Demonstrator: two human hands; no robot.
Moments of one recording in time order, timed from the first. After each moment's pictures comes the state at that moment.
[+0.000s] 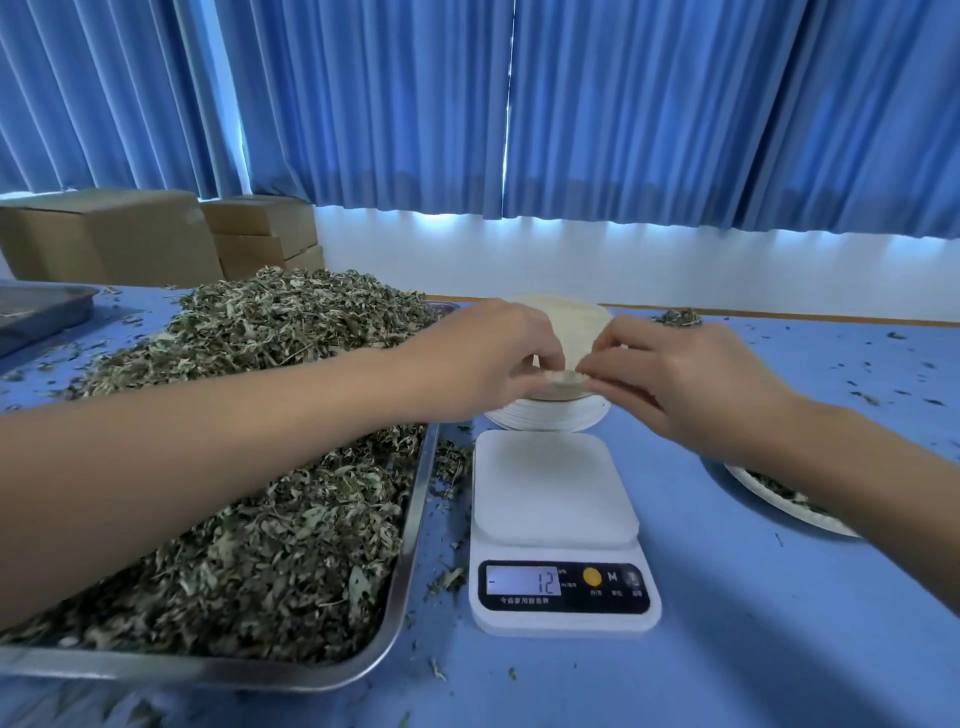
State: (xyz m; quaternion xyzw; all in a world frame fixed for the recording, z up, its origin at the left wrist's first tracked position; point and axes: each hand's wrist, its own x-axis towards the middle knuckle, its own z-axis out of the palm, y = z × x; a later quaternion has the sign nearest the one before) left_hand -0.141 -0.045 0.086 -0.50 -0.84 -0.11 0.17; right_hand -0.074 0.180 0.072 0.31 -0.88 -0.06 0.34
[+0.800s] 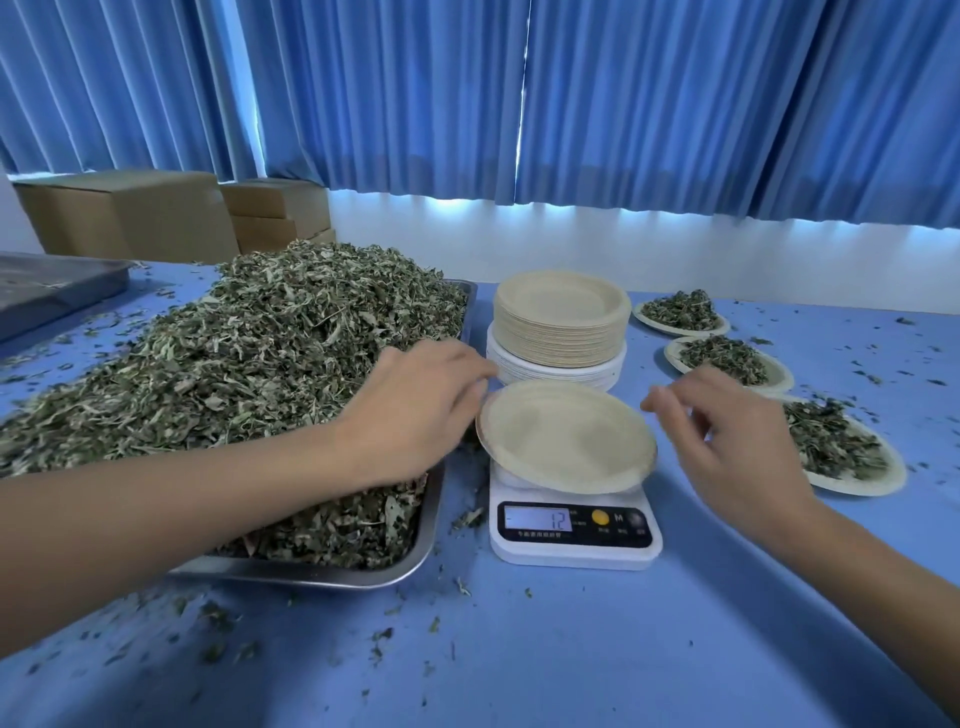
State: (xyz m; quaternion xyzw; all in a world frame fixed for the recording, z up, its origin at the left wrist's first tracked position) left_hand -0.089 -0.107 0.020 -0.33 -0.91 -0.12 0.21; right_hand -0.025 0.183 -0.010 0.11 -0.89 0.23 0.38
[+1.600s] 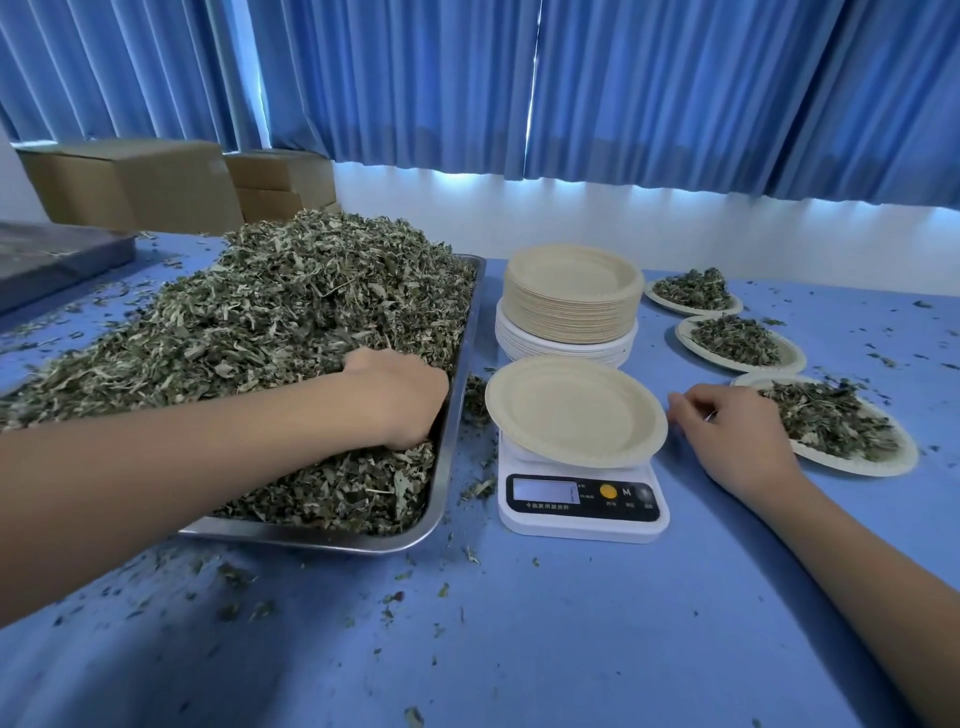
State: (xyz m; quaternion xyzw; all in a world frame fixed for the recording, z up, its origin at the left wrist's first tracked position) left_hand -0.093 -0.103 0.029 -0.15 -0.97 0.21 -0.05; right_hand -0.057 0.214 -0.040 -0.08 -0.94 0.24 0.24
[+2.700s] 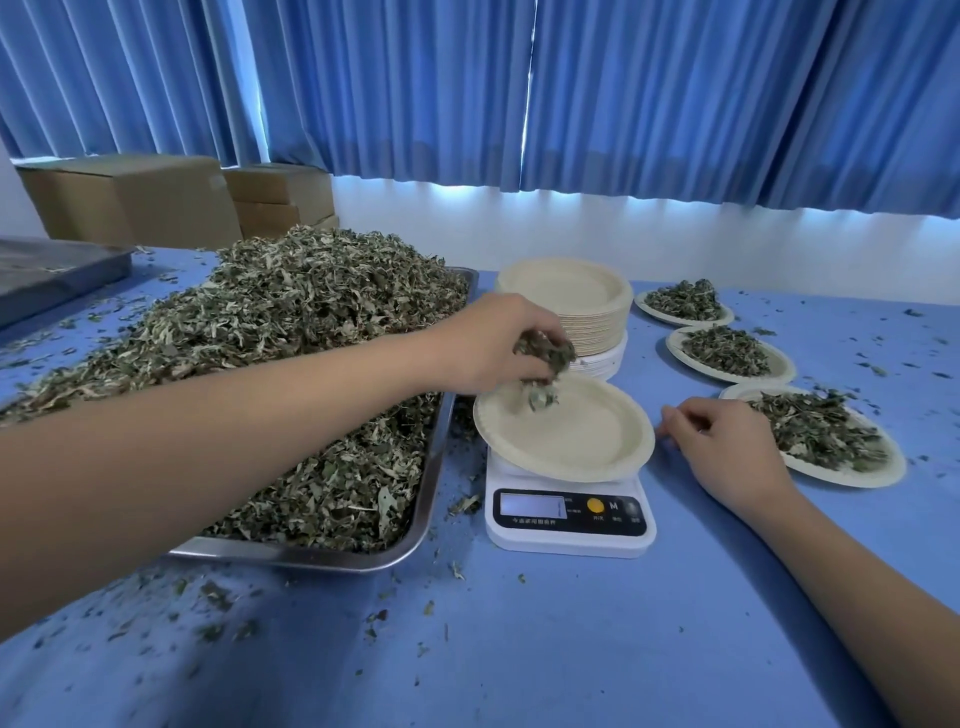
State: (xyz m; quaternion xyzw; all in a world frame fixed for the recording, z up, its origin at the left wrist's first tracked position) left_hand -0.131 -0.052 0.059 -0.42 -0.88 -0.20 0.07; right_hand -0.056 0.217 -0.039 -0.08 -0.93 0.29 0.23
